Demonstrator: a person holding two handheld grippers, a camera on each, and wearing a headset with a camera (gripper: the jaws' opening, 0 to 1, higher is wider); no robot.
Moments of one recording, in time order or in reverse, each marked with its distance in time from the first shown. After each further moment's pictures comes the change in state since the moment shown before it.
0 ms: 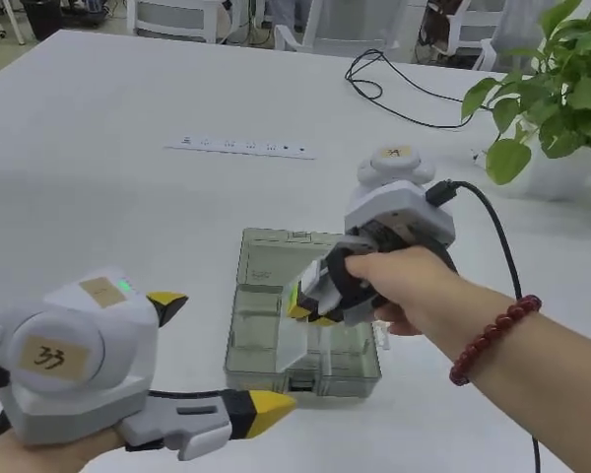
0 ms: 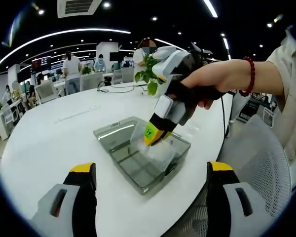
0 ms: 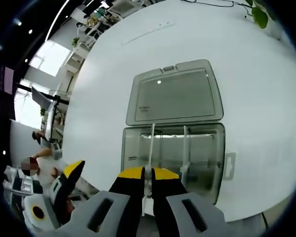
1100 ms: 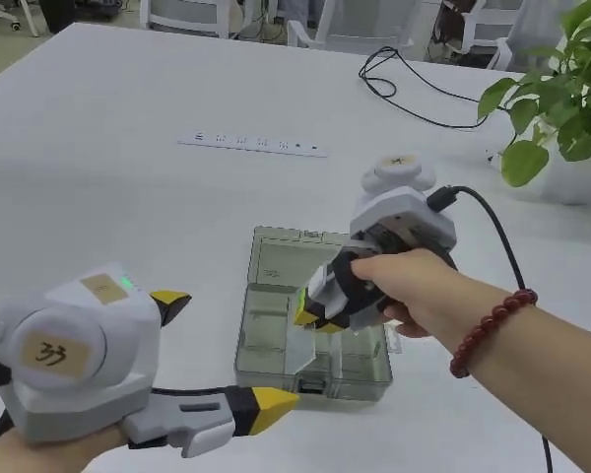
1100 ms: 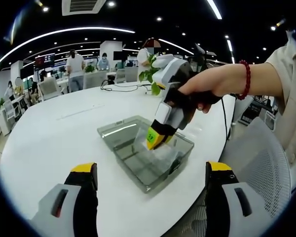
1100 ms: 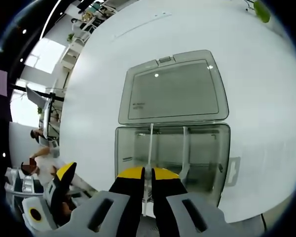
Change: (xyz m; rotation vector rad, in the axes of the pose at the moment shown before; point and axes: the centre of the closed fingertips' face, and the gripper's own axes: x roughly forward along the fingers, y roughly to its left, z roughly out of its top) left arm -0.003 0.009 -0.002 -0.030 0.000 0.021; right arm 0.015 -0.007 0.001 0.016 0.069 -0.020
